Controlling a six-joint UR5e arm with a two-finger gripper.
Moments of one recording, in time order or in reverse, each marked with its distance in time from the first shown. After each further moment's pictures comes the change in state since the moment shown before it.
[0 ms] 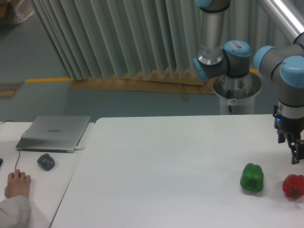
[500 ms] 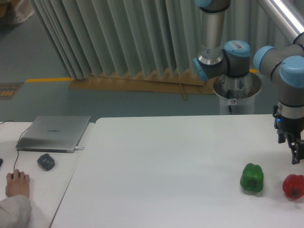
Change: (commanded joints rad) arm 0.011 0.000 -0.006 0.008 0.008 -0.017
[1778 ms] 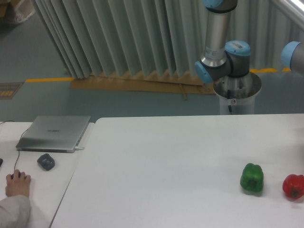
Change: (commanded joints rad) arm 0.169 0.006 -0.018 -0.003 -0.009 0.201
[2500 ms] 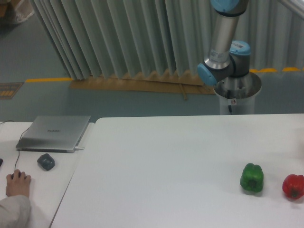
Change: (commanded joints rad) arm 0.190 -0.126 0.069 0.077 -0.071 0.316
